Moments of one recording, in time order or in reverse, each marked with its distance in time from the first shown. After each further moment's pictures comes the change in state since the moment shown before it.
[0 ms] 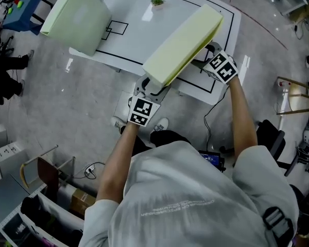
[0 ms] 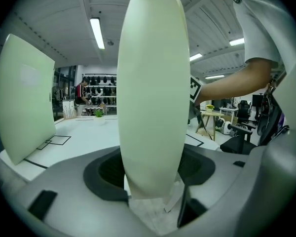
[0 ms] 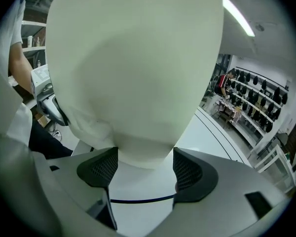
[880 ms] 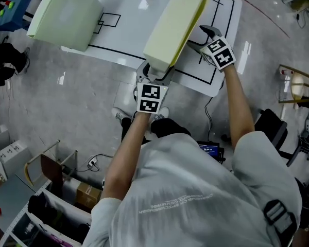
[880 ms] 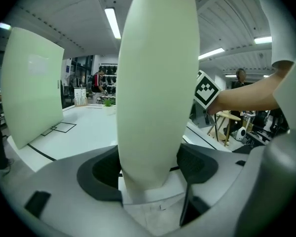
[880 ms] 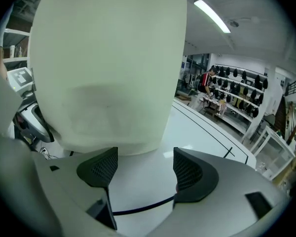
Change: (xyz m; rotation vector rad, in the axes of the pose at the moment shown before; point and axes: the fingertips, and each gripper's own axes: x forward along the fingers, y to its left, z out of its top) left arm 0.037 0.013 0.002 -0.155 0.104 0.140; right arm 0.020 -0.039 -0.006 0.180 -0.086 -0.119
